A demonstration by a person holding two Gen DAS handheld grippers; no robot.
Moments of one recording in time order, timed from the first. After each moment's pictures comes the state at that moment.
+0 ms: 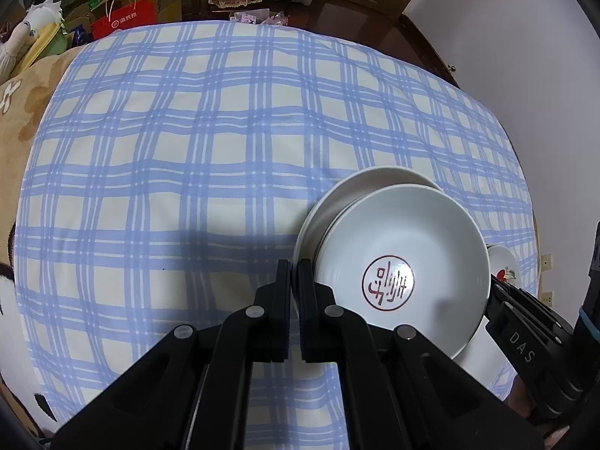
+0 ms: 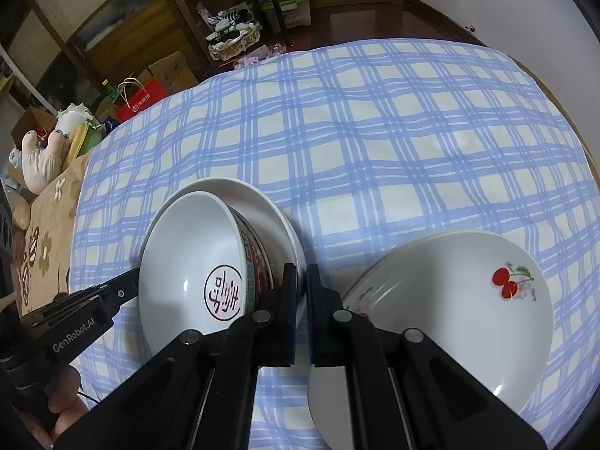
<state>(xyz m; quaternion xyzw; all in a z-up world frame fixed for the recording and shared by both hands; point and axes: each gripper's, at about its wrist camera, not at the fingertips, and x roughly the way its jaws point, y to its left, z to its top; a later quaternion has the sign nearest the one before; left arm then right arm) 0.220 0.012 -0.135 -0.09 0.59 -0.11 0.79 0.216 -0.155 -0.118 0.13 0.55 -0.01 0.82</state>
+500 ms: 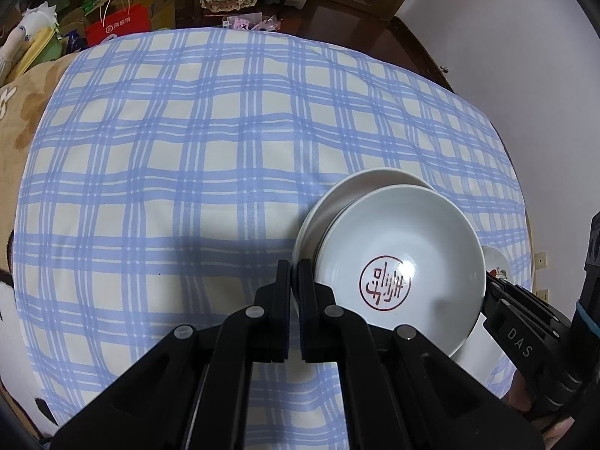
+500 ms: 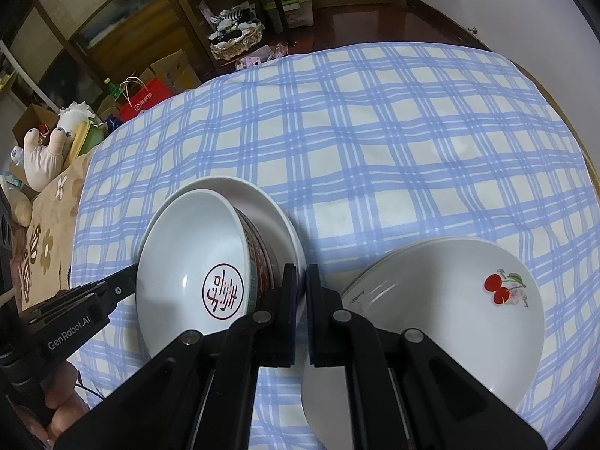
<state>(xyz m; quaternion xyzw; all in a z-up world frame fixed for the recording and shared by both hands) 0.219 0.009 -0.130 -0.09 0.59 -0.12 0.80 0.216 -0.161 -0.112 0.13 0.55 0.00 0.82</state>
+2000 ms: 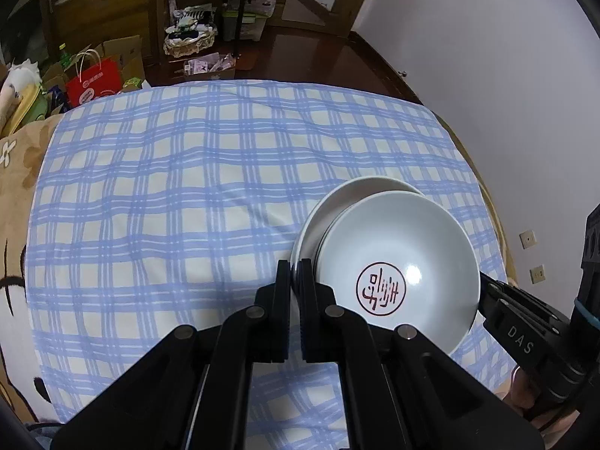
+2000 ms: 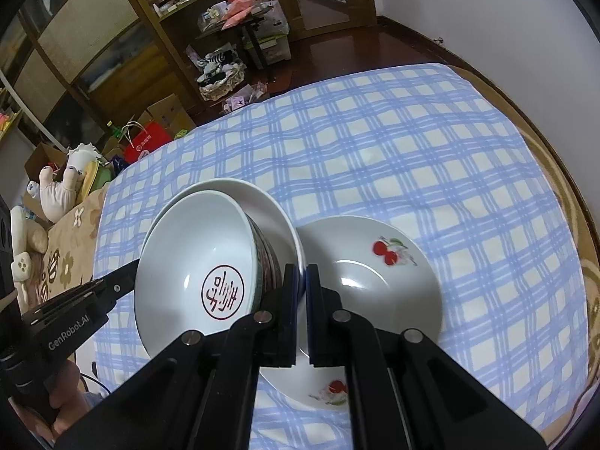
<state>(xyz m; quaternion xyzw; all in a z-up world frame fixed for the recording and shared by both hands) 0.149 -0.065 -0.054 -0.05 0.53 -0.17 0.83 0.131 -0.234 -0.050 0.17 0.50 -0.03 0.85</state>
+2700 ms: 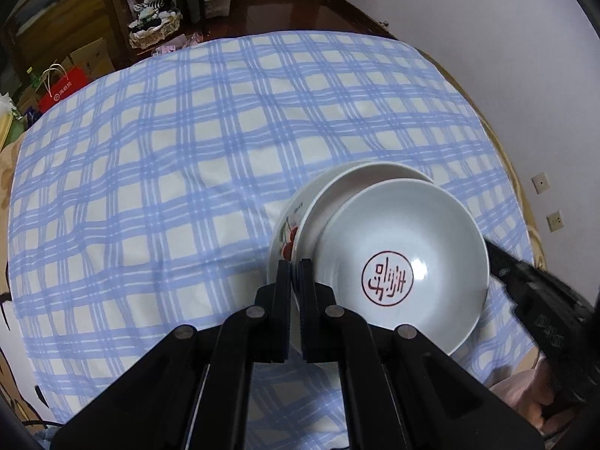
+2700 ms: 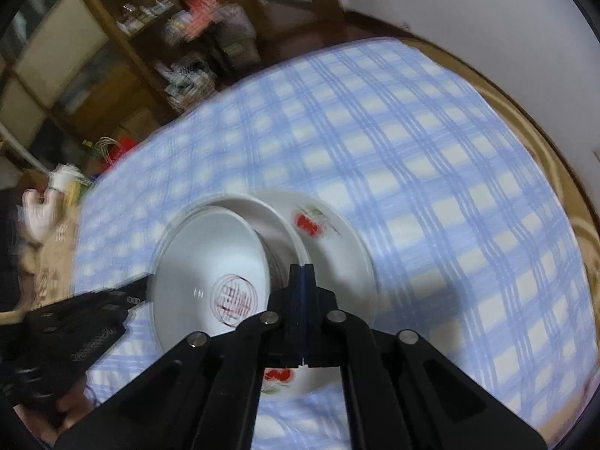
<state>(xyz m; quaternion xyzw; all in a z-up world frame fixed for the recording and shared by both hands) 0.135 -0.143 -0.101 0.04 0.57 -0.19 0.80 0.096 -0.291 -0.082 0.21 0.48 -0.05 0.85</state>
